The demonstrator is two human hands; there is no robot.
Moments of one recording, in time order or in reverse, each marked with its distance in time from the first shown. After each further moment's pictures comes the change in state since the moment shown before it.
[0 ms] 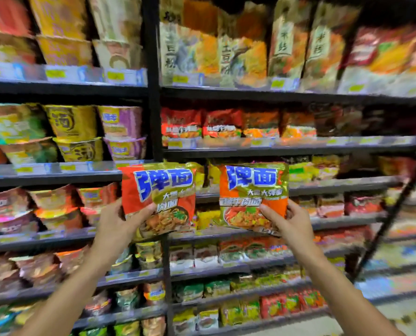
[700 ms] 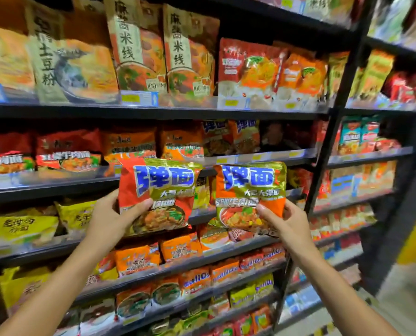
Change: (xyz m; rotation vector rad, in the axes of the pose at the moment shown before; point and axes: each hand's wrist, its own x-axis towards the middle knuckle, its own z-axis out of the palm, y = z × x) left_hand 0.066 0.093 0.382 -0.094 -0.190 0.182; right_hand 0.151 0.046 -0.343 -0.077 0.211 -0.103
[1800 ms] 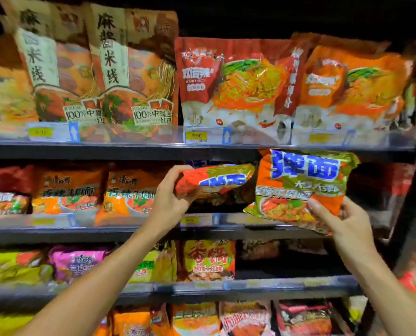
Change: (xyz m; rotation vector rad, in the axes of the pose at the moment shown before) left_hand 0.241 -0.016 0.295 0.209 0.122 0.323; right_hand 0.363 0.108 -0.129 0.247 -0.108 -0.164
